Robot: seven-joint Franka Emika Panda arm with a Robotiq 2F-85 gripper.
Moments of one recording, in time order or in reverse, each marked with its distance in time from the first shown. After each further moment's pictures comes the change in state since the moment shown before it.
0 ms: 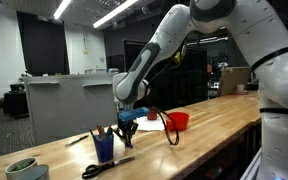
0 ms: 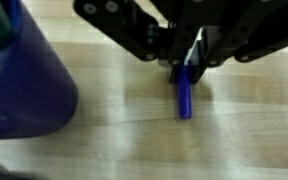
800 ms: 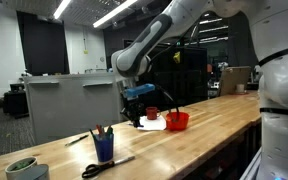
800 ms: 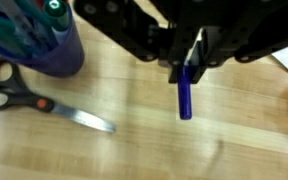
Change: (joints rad) arm -0.007 -0.249 0.030 -0.034 -0.020 -0.370 -0.104
